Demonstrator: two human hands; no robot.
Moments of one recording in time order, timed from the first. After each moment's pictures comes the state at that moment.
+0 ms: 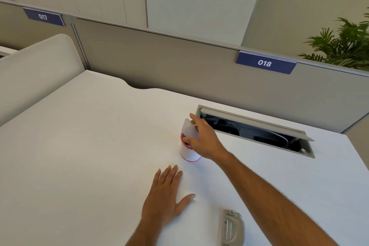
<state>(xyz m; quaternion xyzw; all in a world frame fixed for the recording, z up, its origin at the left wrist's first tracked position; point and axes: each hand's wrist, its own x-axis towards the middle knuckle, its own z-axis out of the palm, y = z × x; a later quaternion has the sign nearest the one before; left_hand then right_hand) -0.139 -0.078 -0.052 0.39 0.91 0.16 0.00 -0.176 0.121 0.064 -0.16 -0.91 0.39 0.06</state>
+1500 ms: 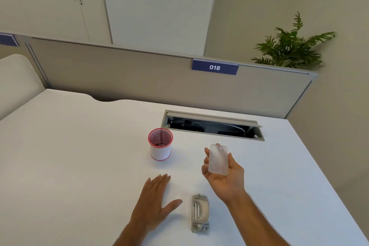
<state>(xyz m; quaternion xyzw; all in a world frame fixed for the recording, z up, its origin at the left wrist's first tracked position) -0.098 -0.063 -0.040 0.45 0.85 0.27 0.09 0.017 0.150 0.057 -0.22 -0.17 0.94 0.20</state>
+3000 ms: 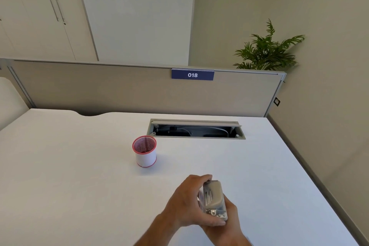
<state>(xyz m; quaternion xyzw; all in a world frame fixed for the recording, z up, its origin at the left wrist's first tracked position) -0.007 0.023 0.047 0.56 0.71 0.41 0.15 0.111 0.085 0.040 -0.29 -0.30 0.87 0.27</state>
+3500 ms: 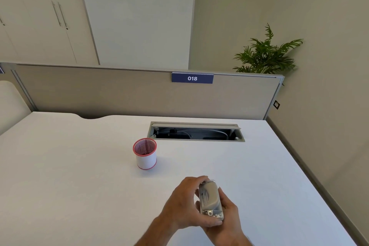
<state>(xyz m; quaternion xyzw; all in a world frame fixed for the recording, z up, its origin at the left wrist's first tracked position) -0.005 0.012 0.059 0.54 0.72 0.41 0.15 0.113 0.097 0.048 -0.34 -0.19 0.90 0.21</state>
